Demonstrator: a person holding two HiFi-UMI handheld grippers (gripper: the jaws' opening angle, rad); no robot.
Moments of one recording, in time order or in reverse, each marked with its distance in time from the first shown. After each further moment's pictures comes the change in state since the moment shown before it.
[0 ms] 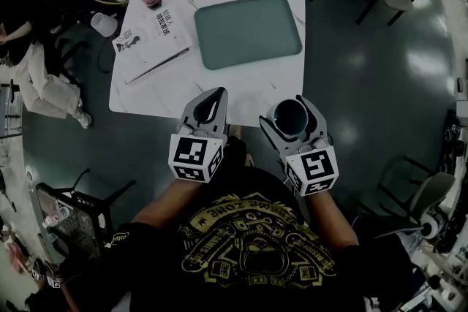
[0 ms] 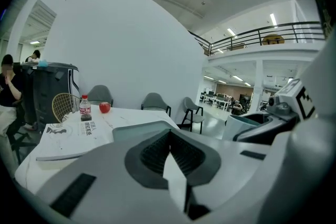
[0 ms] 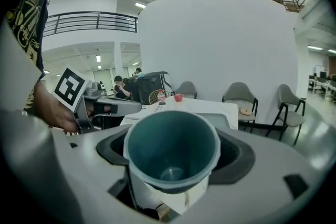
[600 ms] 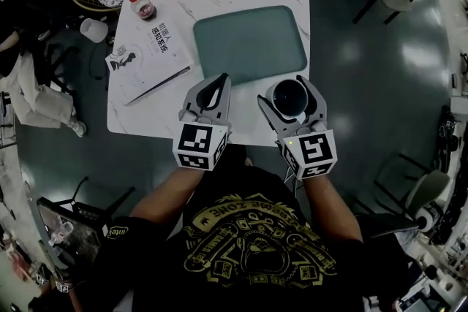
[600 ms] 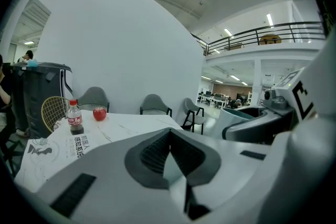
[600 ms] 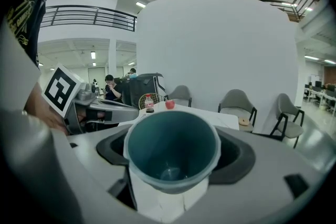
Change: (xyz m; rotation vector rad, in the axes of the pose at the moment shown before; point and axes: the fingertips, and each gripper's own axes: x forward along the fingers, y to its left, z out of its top) left arm 0.079 0.058 0.032 0.030 -0.008 -0.036; right arm 0.097 -0.040 0.051 -0.043 -0.037 -0.070
